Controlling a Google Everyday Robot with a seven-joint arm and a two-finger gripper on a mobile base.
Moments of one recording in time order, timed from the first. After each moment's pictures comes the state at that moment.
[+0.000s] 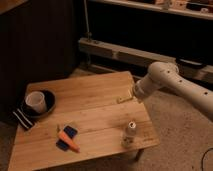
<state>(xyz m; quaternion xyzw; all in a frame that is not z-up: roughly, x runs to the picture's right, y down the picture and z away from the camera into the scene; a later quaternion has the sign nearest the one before) 0.133 0.059 0.768 -0.01 -0.34 -0.69 0.64</state>
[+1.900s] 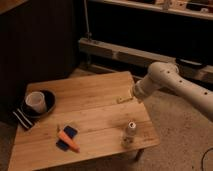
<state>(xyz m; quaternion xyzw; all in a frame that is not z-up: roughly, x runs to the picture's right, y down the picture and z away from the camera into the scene) 0.133 0.061 0.769 -0.01 -0.35 -0.69 0.64</state>
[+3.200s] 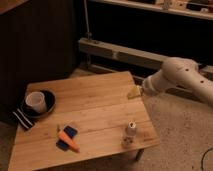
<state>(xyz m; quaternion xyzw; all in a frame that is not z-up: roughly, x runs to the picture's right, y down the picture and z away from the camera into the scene) 0.194 0.025 0.674 0.01 -0.28 -0.65 0.70</state>
